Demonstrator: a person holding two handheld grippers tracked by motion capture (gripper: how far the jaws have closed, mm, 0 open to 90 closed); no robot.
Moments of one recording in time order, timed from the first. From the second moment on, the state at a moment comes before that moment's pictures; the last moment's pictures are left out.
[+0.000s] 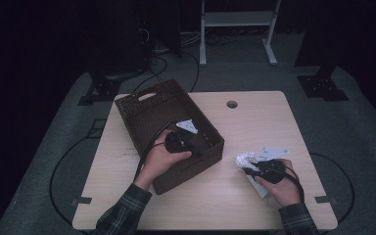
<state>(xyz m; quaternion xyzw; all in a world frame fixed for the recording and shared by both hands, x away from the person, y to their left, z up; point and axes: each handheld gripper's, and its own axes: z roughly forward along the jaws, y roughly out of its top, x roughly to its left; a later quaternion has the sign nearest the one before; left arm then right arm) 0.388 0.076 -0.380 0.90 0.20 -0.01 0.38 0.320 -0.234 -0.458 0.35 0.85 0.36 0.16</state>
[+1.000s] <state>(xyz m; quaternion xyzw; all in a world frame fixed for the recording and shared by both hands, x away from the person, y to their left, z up) 0.385 0.075 -0.383 0.90 0.18 -0.01 0.40 0.319 -0.236 -0.458 0.35 0.85 0.36 0.16</state>
